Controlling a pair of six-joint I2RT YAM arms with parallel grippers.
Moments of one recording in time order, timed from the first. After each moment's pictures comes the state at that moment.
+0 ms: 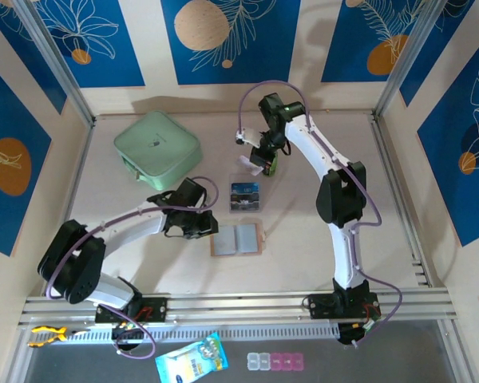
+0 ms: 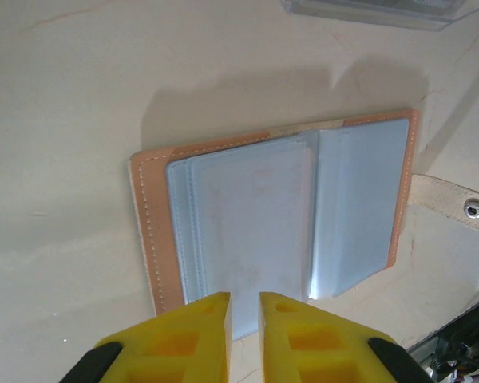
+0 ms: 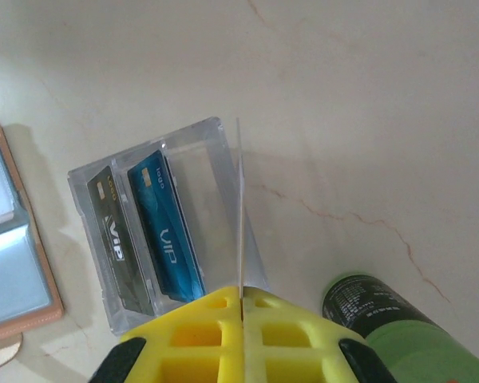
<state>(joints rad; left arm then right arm) -0.63 1.45 0.82 -0.52 0.35 -0.76 0.41 2.19 2.14 -1.27 -0.38 -0.84</state>
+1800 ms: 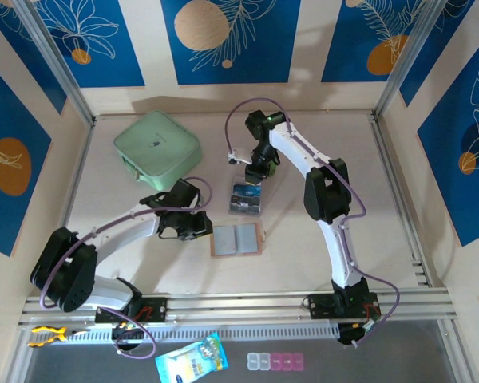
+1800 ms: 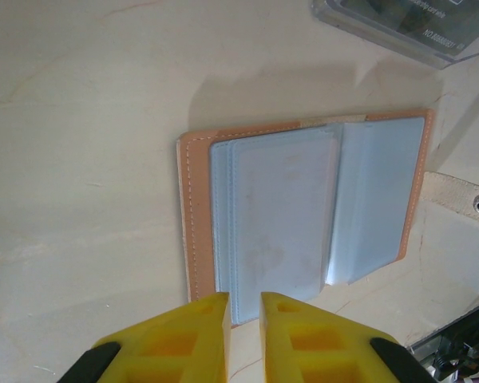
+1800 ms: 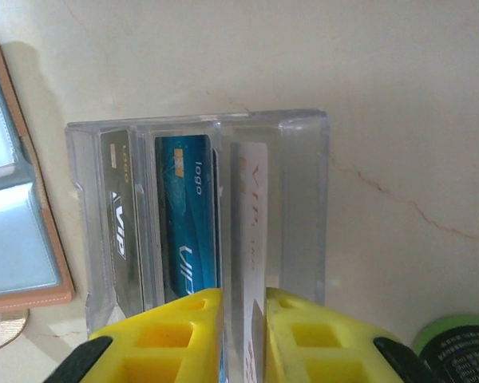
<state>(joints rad) -0.60 1.38 0.79 -0.56 0.34 -0.76 0.46 2.30 2.13 -1.34 -0.33 -0.90</state>
